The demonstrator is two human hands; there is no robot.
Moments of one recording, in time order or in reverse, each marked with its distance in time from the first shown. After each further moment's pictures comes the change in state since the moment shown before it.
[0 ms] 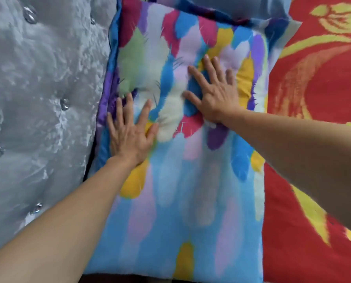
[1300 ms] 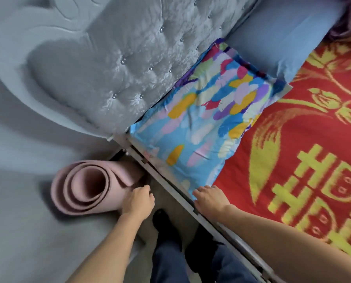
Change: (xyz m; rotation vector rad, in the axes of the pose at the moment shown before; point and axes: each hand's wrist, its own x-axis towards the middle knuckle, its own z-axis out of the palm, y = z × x) left_hand -0.491 0.177 -0.145 -0.198 -0.328 -0.744; right_hand -0.479 0.017 -0.113 -0.119 -0.420 -0.796
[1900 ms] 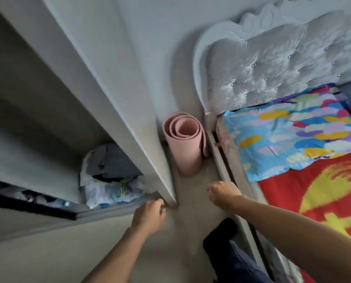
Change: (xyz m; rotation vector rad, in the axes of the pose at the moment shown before) left_hand -0.404 -0.113 0.117 -0.277 0.227 -0.326; right_hand -0.176 -0.193 0.015 -0.250 -0.041 -0.487
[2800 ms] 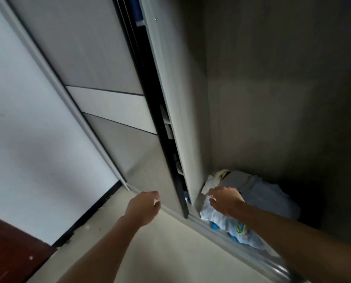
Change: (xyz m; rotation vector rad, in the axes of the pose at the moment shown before) left_hand -0.265 -0.464 -0.162 -0.143 0.384 -0.707; right_hand 0.160 -0.580 -0.061 -0.258 0.107 -0.676
